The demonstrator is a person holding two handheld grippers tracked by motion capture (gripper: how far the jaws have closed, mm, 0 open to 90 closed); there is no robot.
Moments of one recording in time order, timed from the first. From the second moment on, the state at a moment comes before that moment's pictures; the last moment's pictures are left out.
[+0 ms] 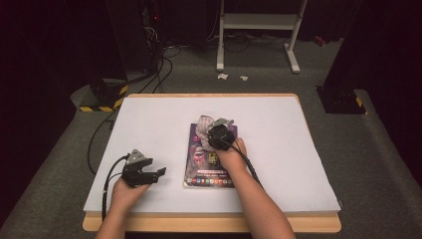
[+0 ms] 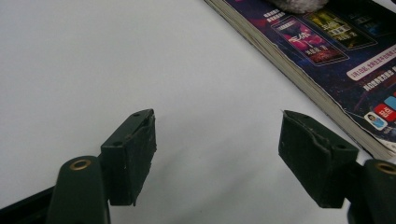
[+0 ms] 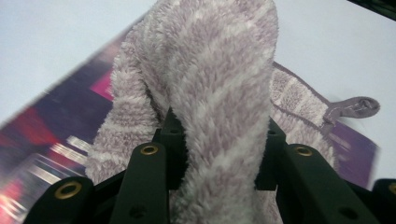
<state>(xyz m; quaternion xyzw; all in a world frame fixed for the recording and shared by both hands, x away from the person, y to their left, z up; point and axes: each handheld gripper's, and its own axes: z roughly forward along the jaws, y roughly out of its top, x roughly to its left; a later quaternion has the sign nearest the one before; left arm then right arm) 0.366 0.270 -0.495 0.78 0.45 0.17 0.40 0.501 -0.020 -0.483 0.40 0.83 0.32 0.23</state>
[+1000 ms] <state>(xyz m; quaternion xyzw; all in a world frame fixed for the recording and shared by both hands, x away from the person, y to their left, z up) 0.366 0.272 -0.495 0.78 0.45 0.17 0.40 0.524 -0.029 -0.480 0.42 0.82 0.30 0.24</state>
